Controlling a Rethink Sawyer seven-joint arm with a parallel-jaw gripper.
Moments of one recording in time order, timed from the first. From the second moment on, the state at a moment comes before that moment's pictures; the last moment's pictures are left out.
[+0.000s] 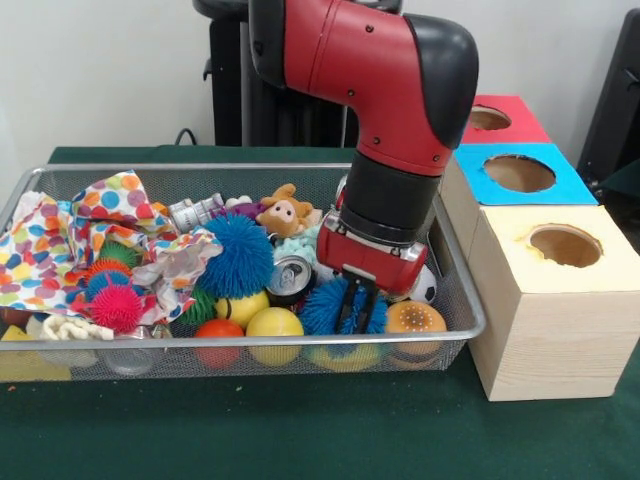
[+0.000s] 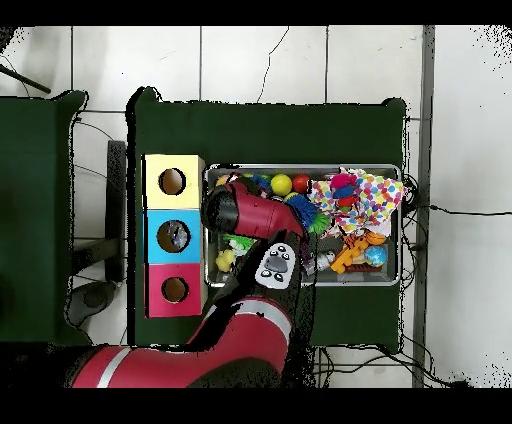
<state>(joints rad) 0.06 -0.27 -0.31 1.43 0.23 0.19 2.00</state>
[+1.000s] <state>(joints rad) 0.10 -0.42 -0.43 1.43 0.15 0.55 2.00</state>
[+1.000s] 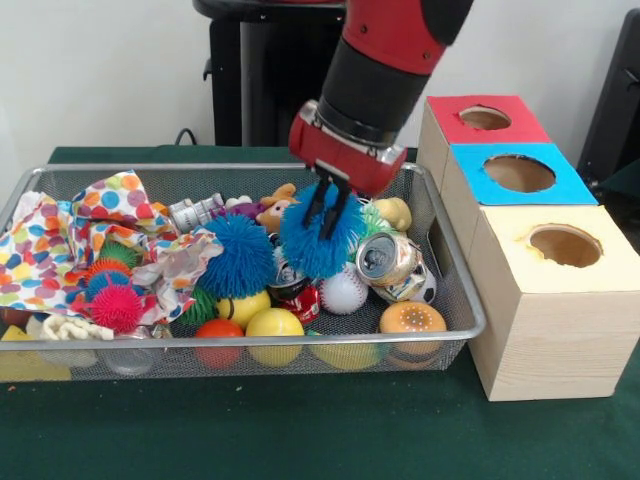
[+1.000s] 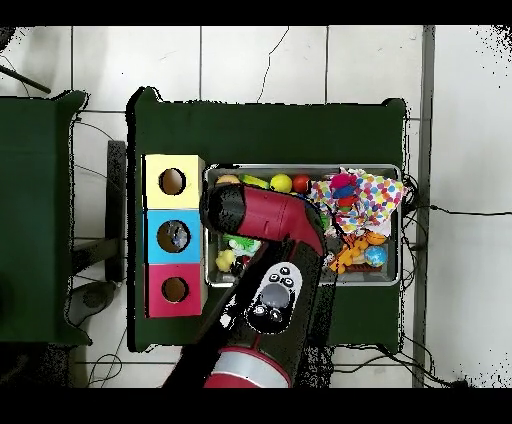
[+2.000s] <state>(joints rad) 0.00 -0.52 -0.43 1.46 0.06 0.58 2.00</state>
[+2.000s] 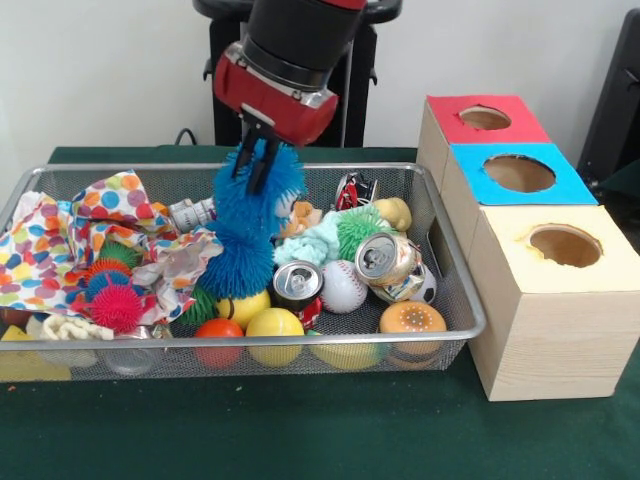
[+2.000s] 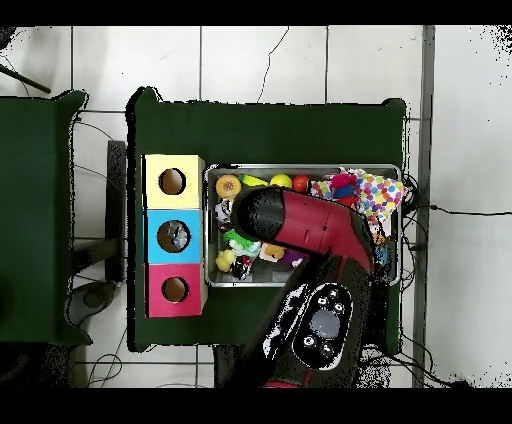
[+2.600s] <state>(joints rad) -0.05 -0.55 -0.38 1.53 0.00 0.58 2.00</state>
